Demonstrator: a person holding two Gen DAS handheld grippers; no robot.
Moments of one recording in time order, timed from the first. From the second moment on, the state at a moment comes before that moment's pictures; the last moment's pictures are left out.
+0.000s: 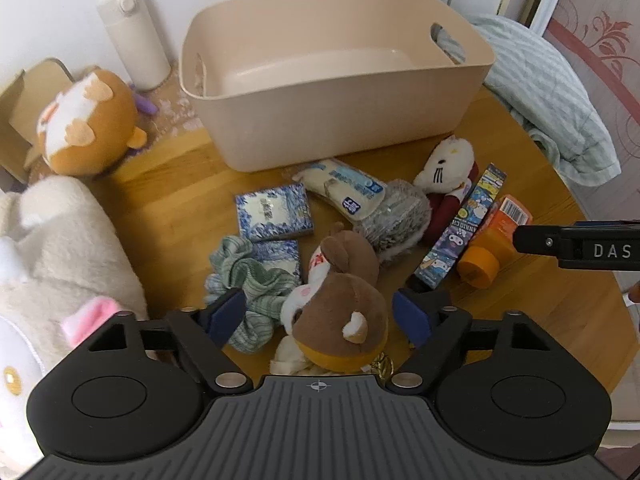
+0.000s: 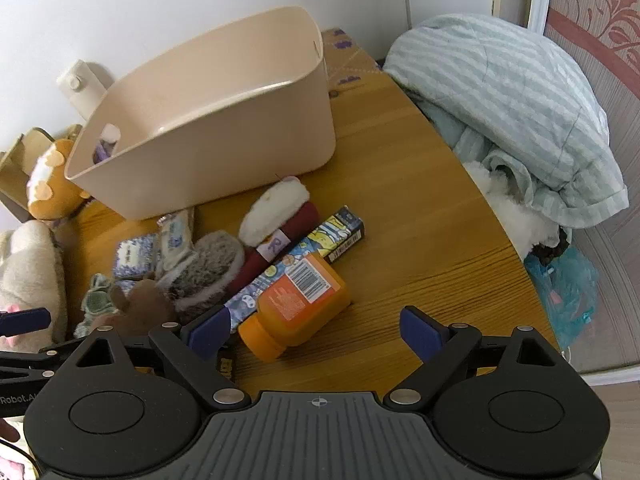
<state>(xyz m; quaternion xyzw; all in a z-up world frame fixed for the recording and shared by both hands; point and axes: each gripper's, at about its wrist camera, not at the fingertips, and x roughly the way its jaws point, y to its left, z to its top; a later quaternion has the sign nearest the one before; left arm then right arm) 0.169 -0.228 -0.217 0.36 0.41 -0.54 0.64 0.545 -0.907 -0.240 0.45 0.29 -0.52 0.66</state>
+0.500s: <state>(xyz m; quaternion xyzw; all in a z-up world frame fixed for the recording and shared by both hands) 0.168 -0.252 -0.251 0.41 0.41 -0.59 0.56 0.561 -0.938 -0.256 0.49 0.27 -0.59 0.58</state>
